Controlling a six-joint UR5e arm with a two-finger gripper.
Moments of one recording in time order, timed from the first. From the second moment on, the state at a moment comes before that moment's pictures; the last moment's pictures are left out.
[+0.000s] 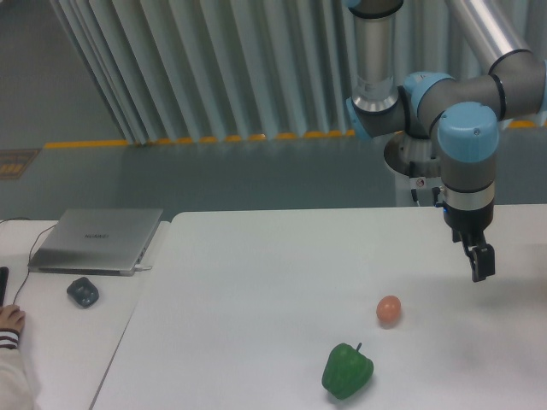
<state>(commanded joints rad) 2.39 -1.82 -1.56 -1.35 1.64 1.55</state>
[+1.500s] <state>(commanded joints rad) 2.55 -1.83 -1.55 -1.21 1.72 1.77</state>
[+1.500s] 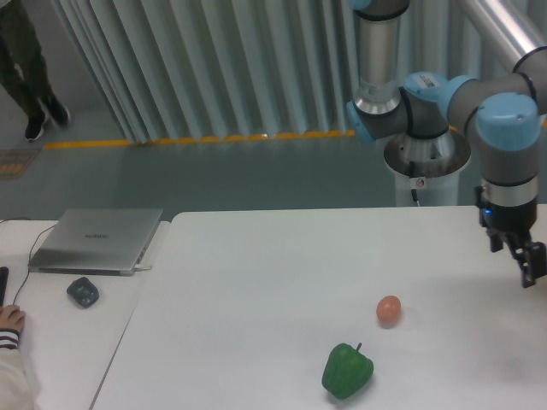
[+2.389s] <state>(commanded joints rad) 2.87 -1.90 -1.56 -1.19 1.64 1.97</state>
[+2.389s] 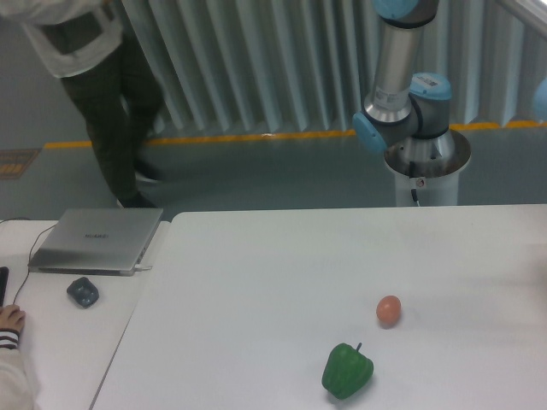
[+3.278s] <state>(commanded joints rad) 2.91 -1.97 -1.56 -1.18 1.65 1.91</state>
